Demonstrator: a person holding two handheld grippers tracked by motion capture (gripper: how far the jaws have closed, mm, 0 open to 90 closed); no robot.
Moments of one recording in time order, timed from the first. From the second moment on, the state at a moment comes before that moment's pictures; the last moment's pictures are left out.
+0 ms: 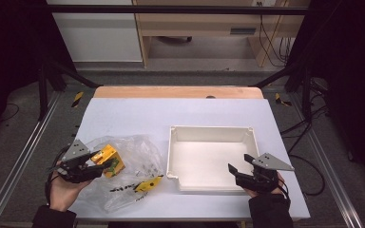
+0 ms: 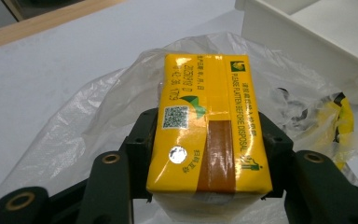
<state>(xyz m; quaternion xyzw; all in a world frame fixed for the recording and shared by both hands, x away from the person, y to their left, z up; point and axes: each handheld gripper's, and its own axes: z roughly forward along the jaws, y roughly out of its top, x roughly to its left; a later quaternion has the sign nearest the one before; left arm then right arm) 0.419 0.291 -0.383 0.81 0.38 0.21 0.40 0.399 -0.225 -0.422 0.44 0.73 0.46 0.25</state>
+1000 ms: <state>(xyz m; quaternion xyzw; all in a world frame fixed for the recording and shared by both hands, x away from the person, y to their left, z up) 0.394 0.294 -0.340 0.77 0.36 0.24 0.46 0.400 -0.228 -0.420 0.44 0.73 0.46 0.25</state>
